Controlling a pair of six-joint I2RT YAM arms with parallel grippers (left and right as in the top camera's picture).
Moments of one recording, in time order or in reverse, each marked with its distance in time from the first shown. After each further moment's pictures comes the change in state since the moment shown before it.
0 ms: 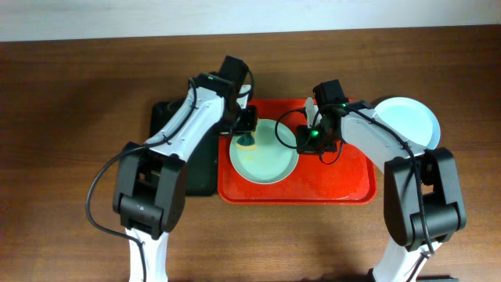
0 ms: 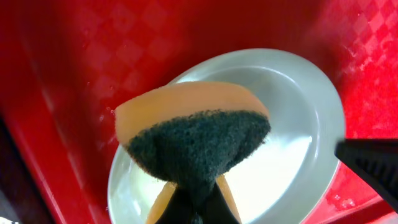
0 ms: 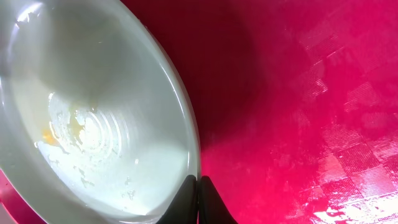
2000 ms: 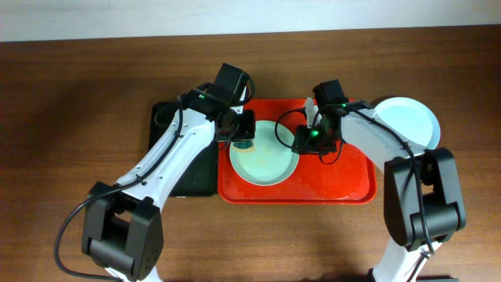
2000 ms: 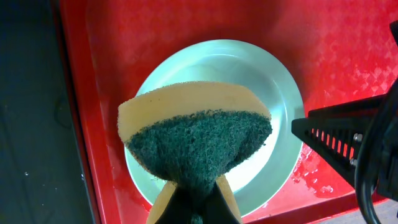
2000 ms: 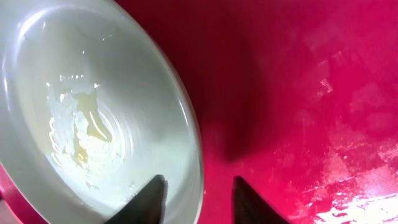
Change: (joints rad) left arm -0.040 -0.294 -0.207 0.072 -0.113 -0.101; right arm 0.000 0.000 0.000 0.000 -0.008 0.003
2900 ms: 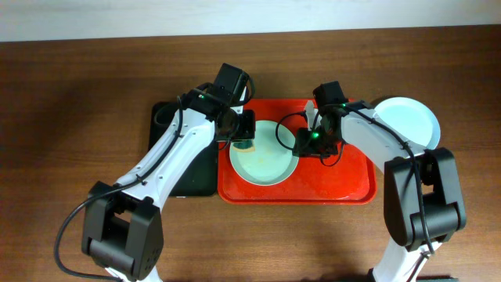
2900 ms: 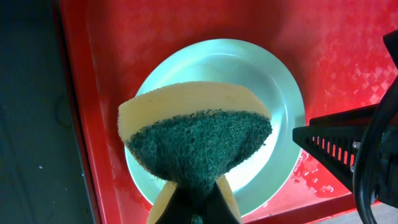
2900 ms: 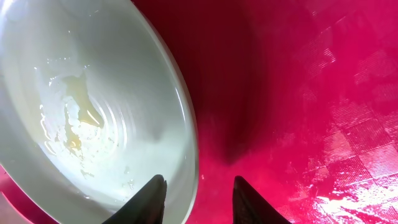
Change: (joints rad) left arm 0.000 0.000 0.000 -0.002 0.000 0.000; right arm 0.000 0.000 0.000 -0.047 0.001 -0.003
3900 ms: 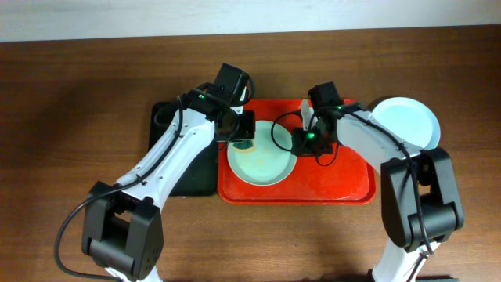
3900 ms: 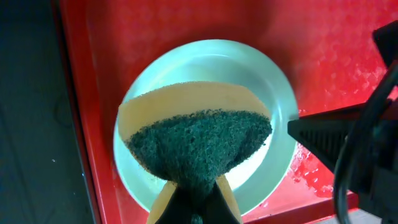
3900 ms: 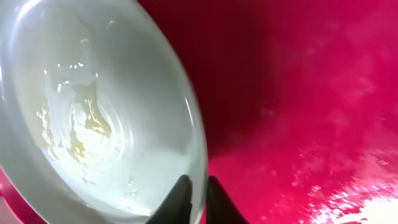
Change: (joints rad) left arm 0.000 0.000 0.000 0.000 0.000 0.000; right arm 0.033 0.000 -0.014 0.067 0.001 0.002
